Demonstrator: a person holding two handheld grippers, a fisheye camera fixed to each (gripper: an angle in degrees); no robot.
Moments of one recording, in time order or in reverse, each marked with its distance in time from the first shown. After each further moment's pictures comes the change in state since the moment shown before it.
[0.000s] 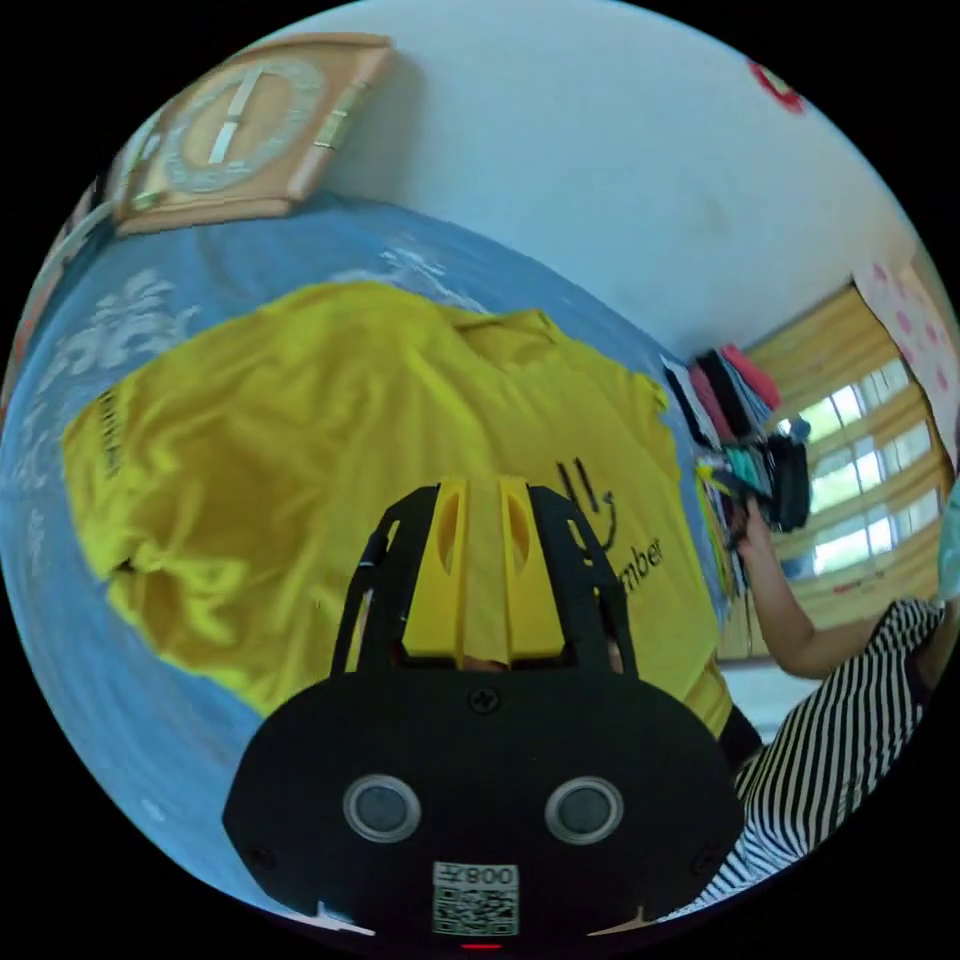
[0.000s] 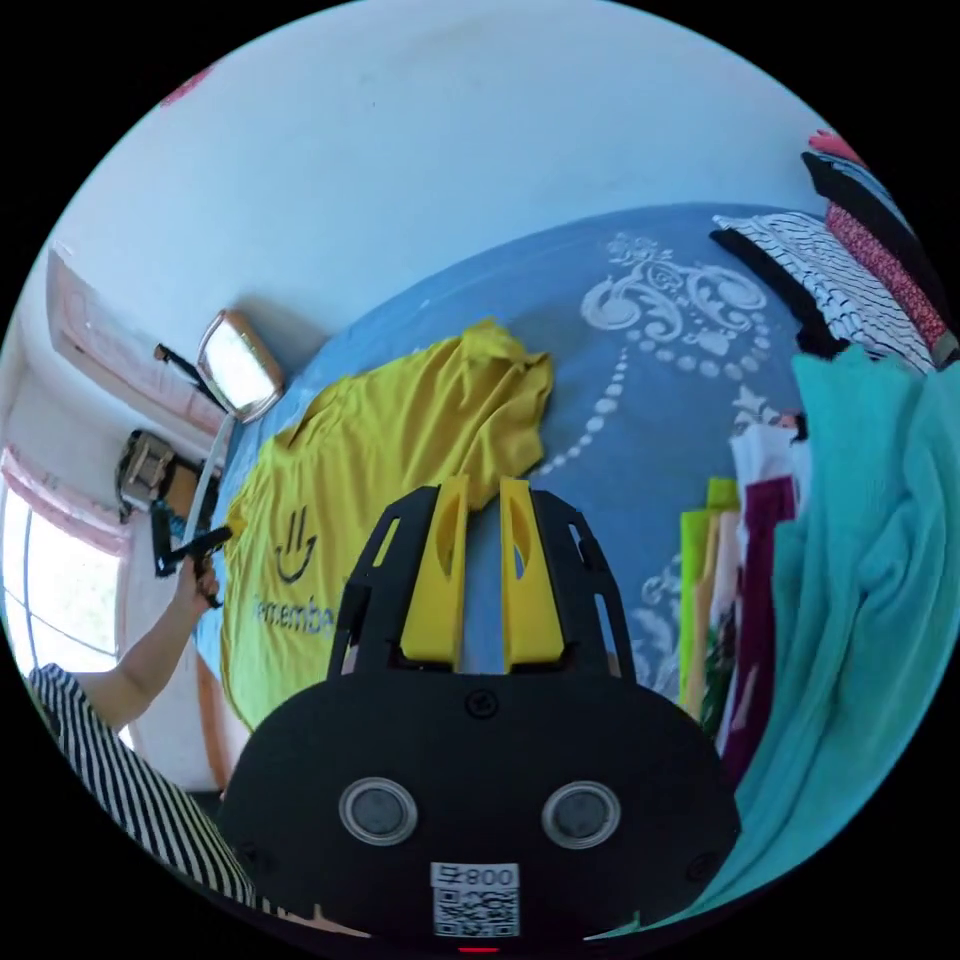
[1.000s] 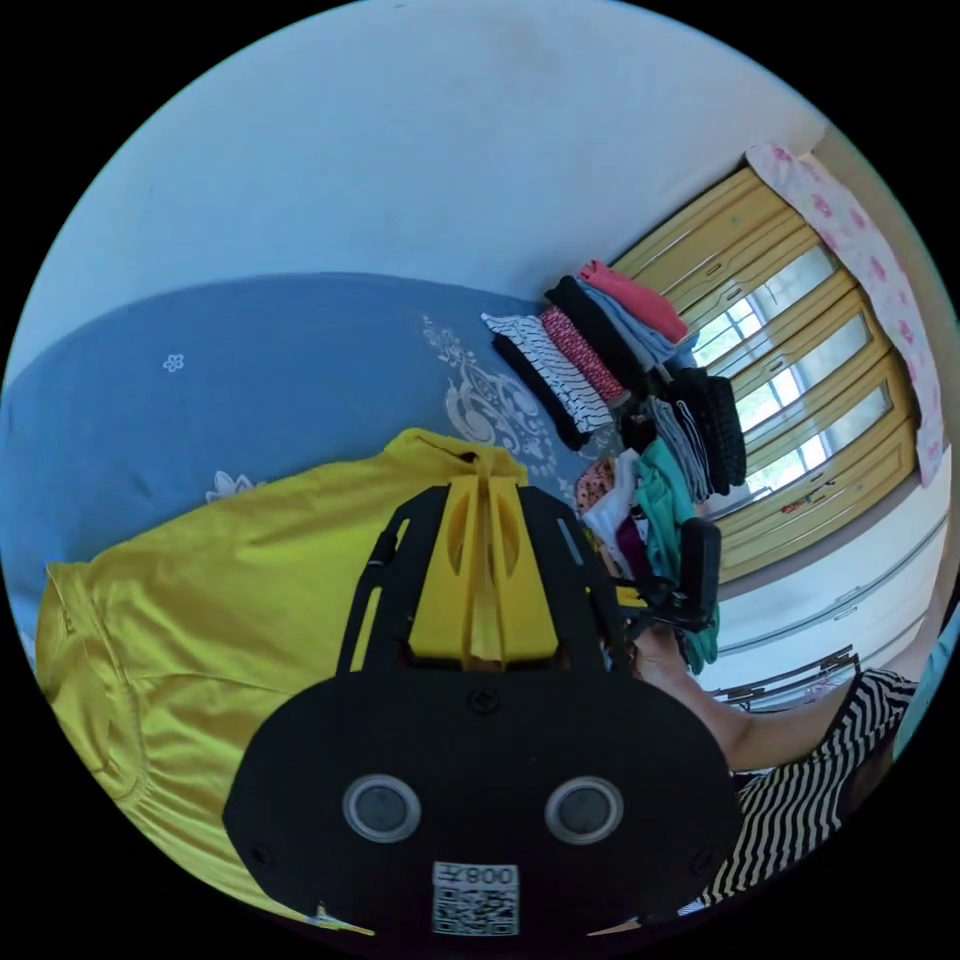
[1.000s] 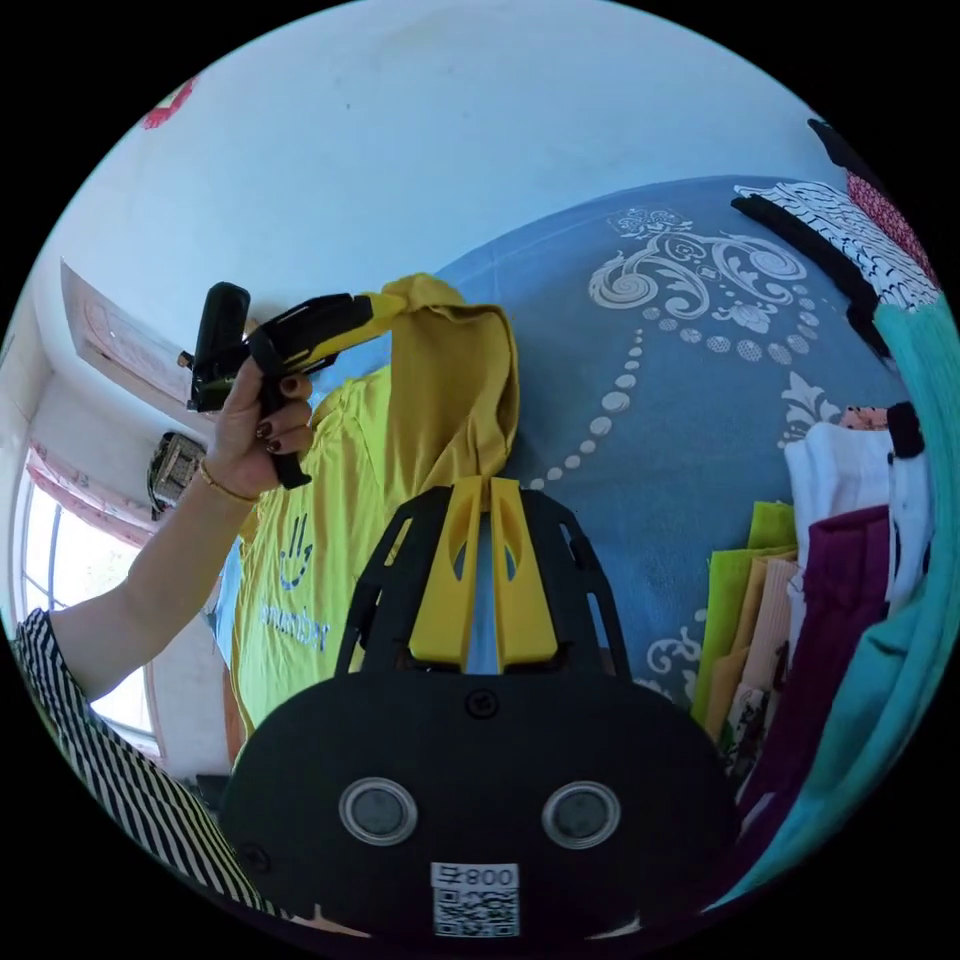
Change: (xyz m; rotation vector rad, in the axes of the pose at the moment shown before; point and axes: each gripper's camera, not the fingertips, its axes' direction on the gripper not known) left arm 0.116 -0.213 0.406 -0.055 0.280 0.285; right arm 0.082 -0.012 0.069 -0.009 -0.170 -0.047
